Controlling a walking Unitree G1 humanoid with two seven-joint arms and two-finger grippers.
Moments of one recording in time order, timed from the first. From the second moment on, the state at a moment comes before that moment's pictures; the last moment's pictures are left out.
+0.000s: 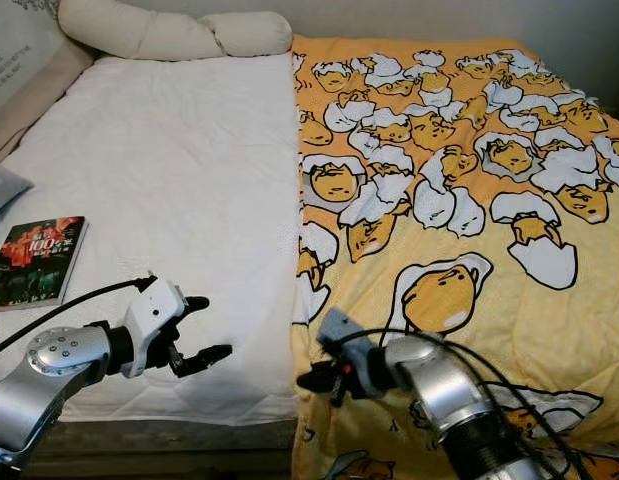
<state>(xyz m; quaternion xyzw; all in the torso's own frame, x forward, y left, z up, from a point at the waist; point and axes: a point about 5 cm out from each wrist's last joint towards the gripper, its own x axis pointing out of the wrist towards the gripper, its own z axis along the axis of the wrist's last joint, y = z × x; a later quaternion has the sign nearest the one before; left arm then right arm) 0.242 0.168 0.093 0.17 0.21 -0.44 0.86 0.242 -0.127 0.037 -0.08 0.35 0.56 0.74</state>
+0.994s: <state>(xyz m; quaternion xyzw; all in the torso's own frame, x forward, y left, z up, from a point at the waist) 0.247 0.163 0.094 0.16 0.20 -0.42 0.87 0.230 -0.117 0.061 0.03 0.32 0.58 0.75</state>
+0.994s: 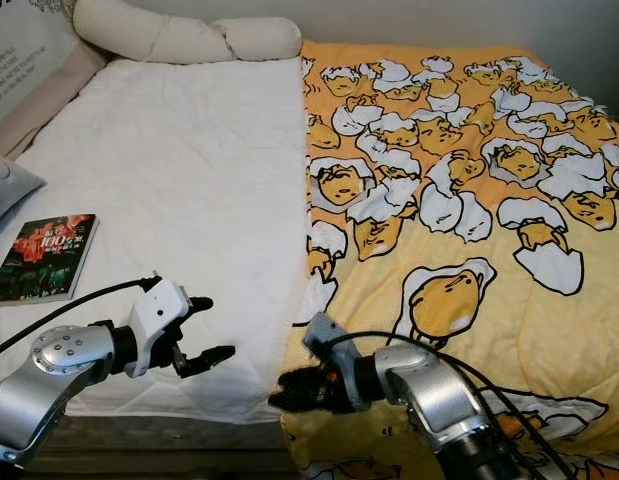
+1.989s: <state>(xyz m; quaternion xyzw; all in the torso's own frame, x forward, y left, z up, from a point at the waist) 0.271 0.177 0.113 0.07 0.09 -0.08 0.99 0.235 -0.190 0.086 0.04 0.14 -0.03 0.99</state>
